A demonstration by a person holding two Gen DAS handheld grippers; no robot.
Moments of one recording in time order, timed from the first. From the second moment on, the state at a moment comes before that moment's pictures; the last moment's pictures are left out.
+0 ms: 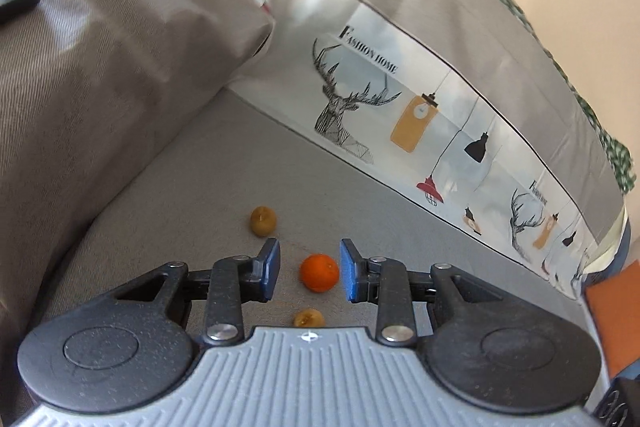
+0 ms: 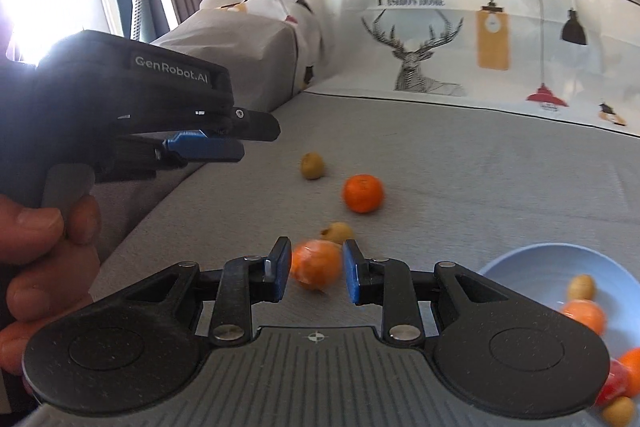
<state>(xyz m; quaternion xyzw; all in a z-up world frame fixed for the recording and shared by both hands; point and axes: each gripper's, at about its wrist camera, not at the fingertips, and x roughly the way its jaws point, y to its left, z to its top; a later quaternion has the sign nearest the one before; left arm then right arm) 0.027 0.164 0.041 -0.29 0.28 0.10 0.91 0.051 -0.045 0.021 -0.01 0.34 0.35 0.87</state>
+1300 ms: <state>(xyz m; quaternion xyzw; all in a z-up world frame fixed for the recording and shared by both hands) 0.044 0.140 0.032 -0.26 0.32 0.06 0.91 0.048 -0.063 0.031 -0.03 0.35 0.31 0.88</state>
